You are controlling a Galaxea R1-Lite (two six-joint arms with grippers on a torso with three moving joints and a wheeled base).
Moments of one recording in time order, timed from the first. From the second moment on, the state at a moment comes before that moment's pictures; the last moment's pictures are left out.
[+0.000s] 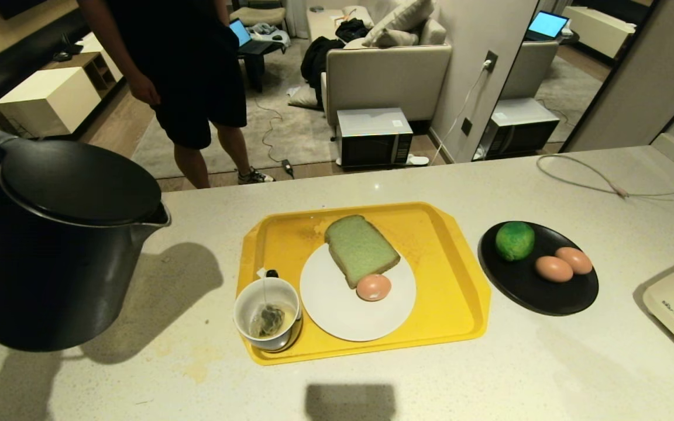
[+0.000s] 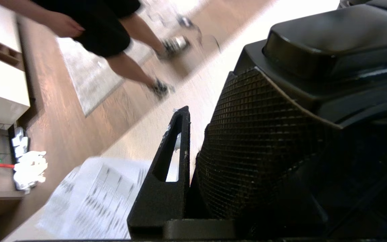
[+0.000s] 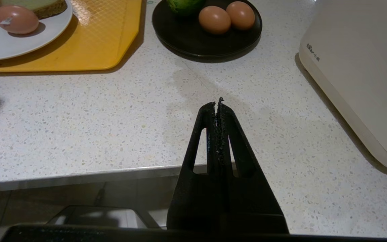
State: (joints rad) left arm 0.43 1.26 -1.06 -0.03 -0.60 0.64; right arm -0.01 0.00 0.00 0.00 0.00 0.00
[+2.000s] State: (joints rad) left arm 0.33 1.96 -0.72 -1.52 -0.60 0.00; right arm -0.01 0.00 0.00 0.00 0.00 0.00
